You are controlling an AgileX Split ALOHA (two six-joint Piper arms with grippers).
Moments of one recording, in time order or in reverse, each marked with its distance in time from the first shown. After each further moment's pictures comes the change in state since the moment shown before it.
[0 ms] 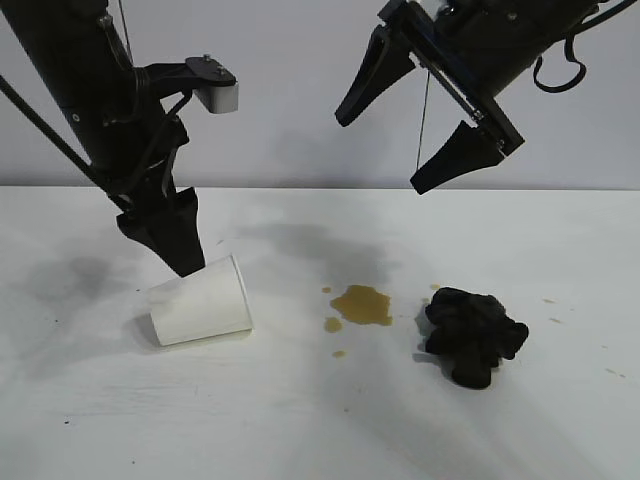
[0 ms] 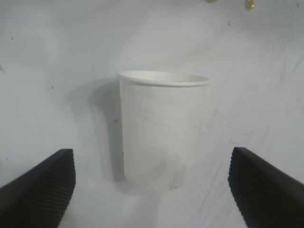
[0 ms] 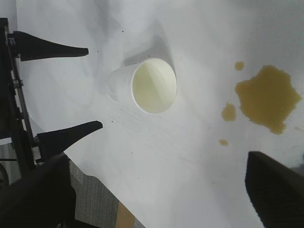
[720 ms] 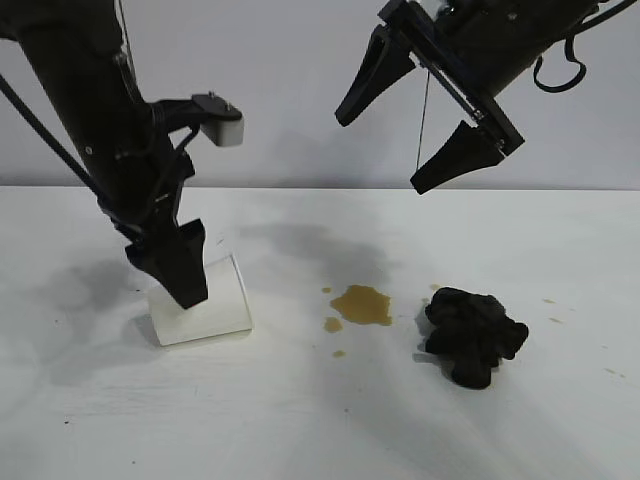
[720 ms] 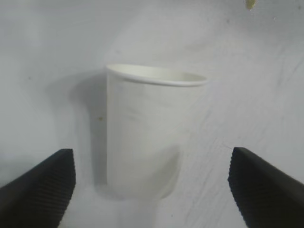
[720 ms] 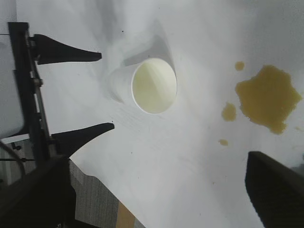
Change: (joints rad) left arm 0.000 0.106 0.001 -0.011 0.003 -0.011; right arm 0.000 0.000 0.000 0.000 0.000 0.000
